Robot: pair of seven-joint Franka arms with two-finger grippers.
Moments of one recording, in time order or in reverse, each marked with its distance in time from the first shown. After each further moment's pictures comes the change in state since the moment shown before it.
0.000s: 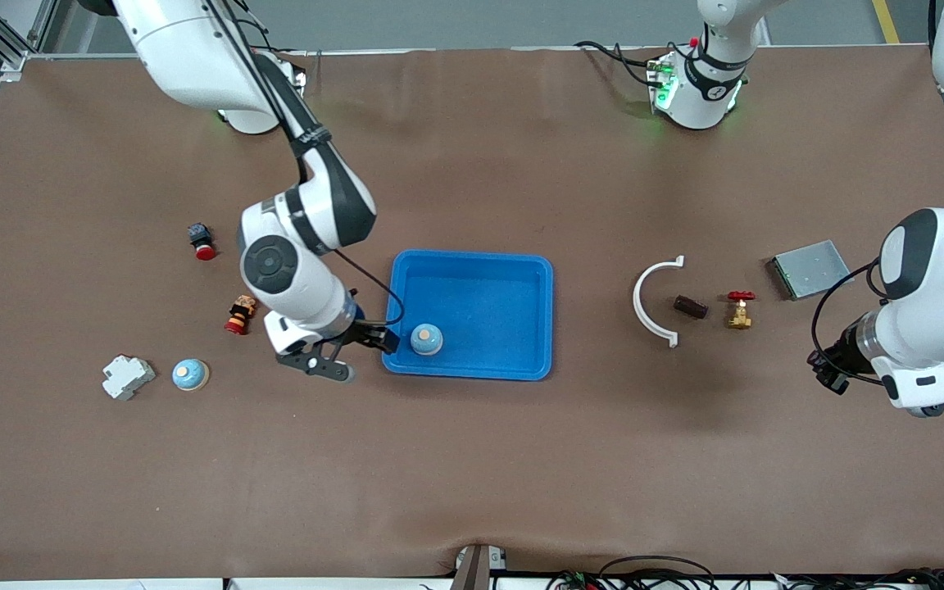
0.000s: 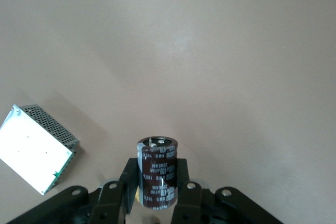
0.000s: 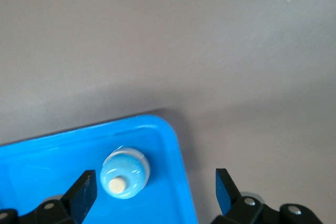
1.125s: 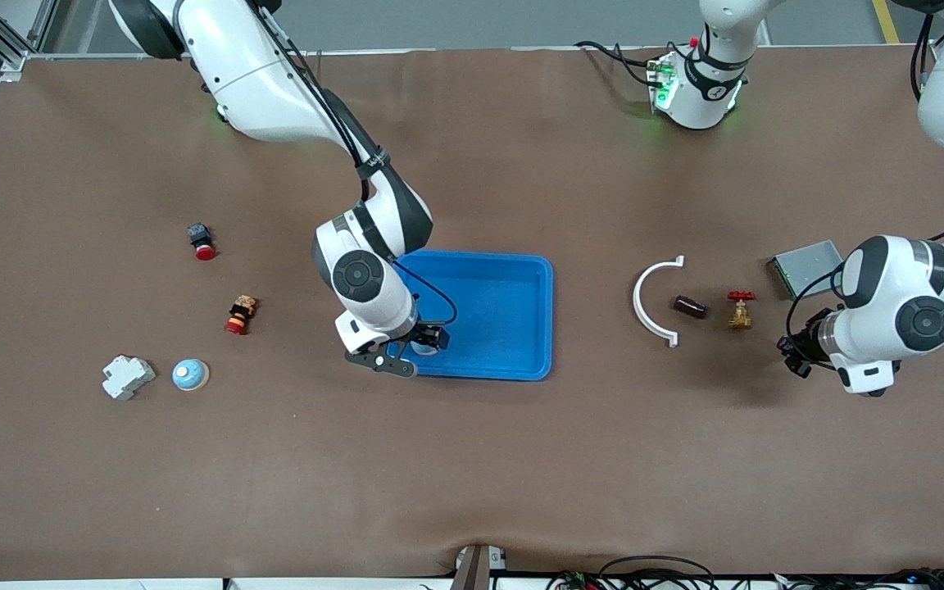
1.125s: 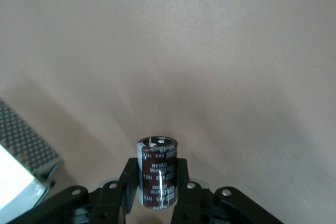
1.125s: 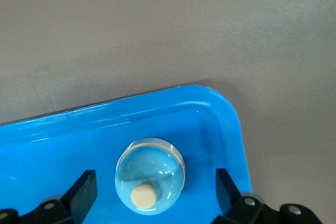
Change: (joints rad) left arm 0.087 0.144 0.043 -0.189 0.099 0.227 -0.096; right arm 0.086 0.190 0.000 0.124 0.000 0.028 0.061
